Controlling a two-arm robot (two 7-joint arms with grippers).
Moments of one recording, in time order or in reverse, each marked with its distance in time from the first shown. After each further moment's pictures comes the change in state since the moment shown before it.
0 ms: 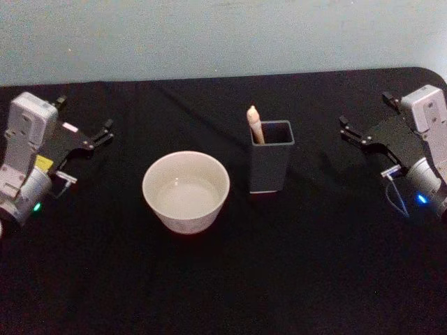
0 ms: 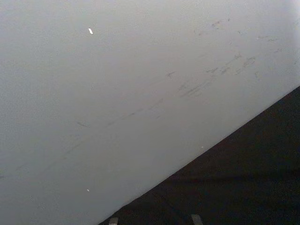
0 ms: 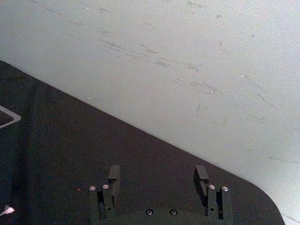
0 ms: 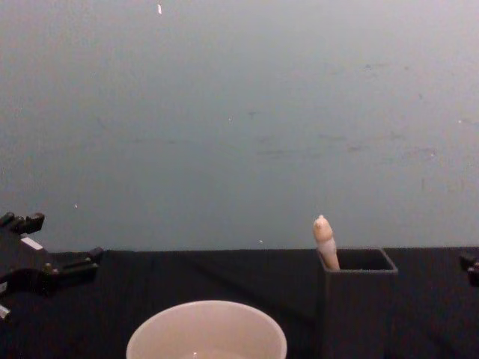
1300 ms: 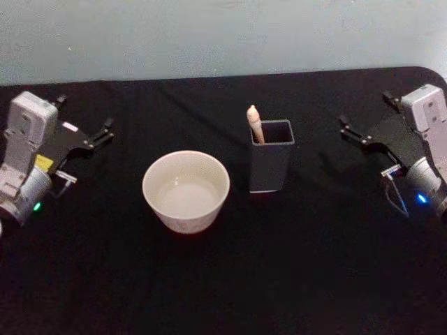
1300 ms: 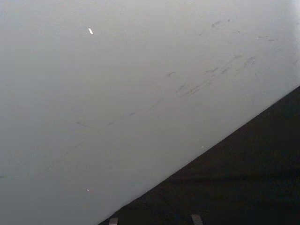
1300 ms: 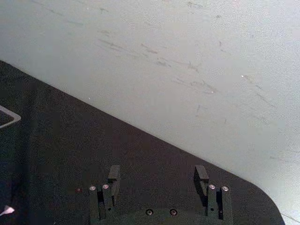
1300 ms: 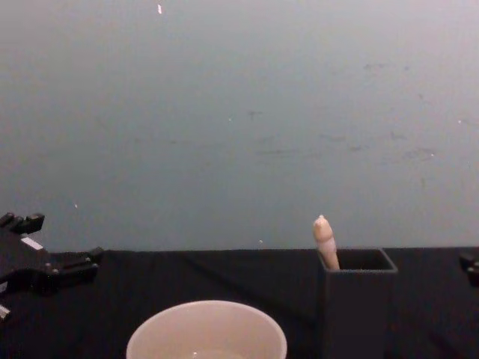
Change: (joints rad) left arm 0.000 0.000 0.000 0.000 0.000 0.000 0.000; right arm 0.000 0.000 0.000 0.000 0.000 0.000 0.000
